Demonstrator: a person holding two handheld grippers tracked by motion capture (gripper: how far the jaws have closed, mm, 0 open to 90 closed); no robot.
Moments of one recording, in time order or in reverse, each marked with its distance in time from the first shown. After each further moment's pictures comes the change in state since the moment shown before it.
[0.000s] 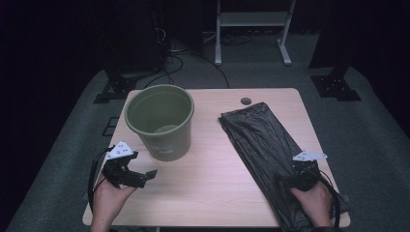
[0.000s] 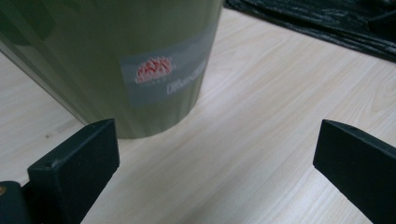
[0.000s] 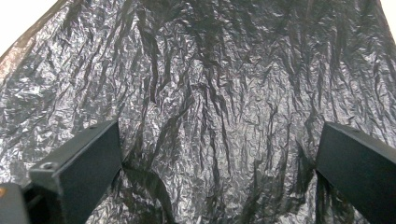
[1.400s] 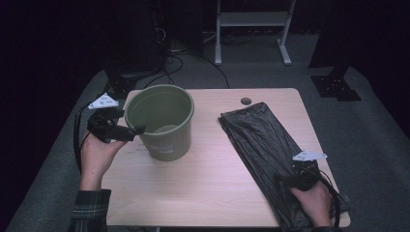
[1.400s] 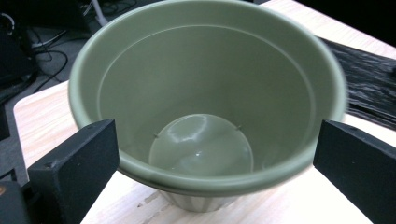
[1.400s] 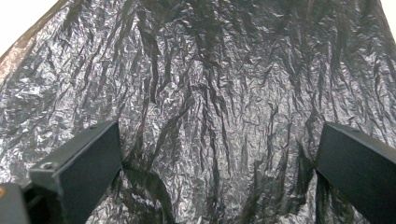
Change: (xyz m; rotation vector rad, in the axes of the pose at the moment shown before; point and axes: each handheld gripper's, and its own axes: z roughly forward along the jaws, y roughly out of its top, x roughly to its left) left arm 0.056 0.098 -0.026 -0.060 0.117 -0.019; right arm 0.000 0.000 0.000 -0.001 0.004 -0.004
